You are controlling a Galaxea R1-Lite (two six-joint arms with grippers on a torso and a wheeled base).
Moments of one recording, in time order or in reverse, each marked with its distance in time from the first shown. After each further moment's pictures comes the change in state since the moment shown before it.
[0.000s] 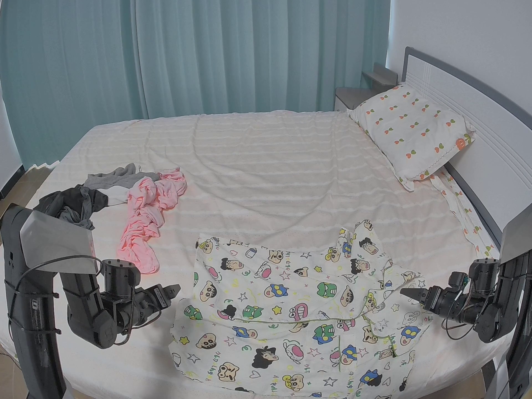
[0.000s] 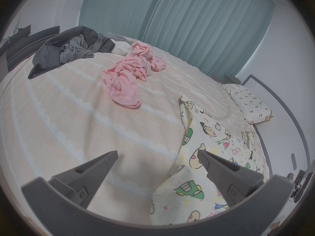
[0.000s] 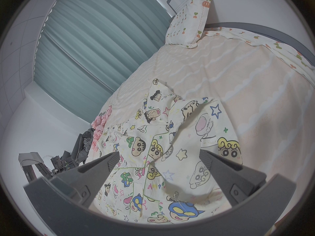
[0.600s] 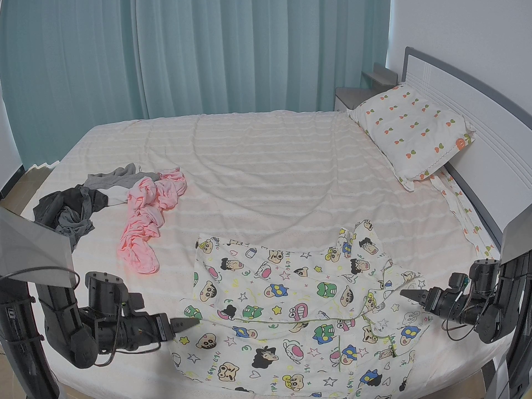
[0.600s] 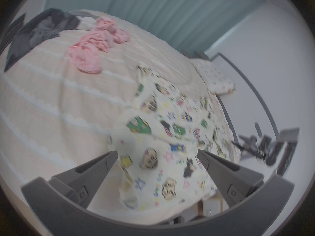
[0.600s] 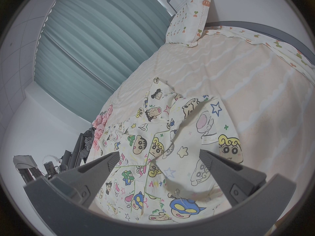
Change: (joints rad) left arm -0.103 -0.201 0.271 0.032 -0.362 0.076; right arm -0.001 -0.004 0.009 0.000 0.013 0.000
